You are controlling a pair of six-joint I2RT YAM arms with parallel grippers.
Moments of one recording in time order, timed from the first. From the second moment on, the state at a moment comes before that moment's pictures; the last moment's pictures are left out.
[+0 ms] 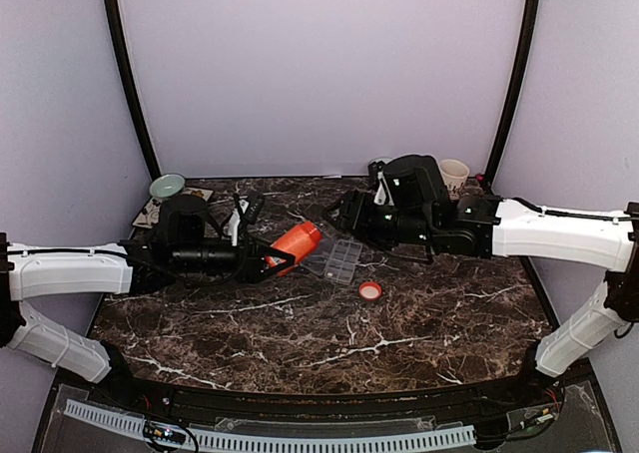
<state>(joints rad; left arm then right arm) -0.76 1.26 0.69 0.22 0.45 -0.34 1.01 1.46 1.17 -0.20 0.15 0.97</state>
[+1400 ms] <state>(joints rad) -0.76 1.28 0.72 0.23 0.46 -0.31 0.96 1.58 1.26 -0.15 -0.17 0.99</state>
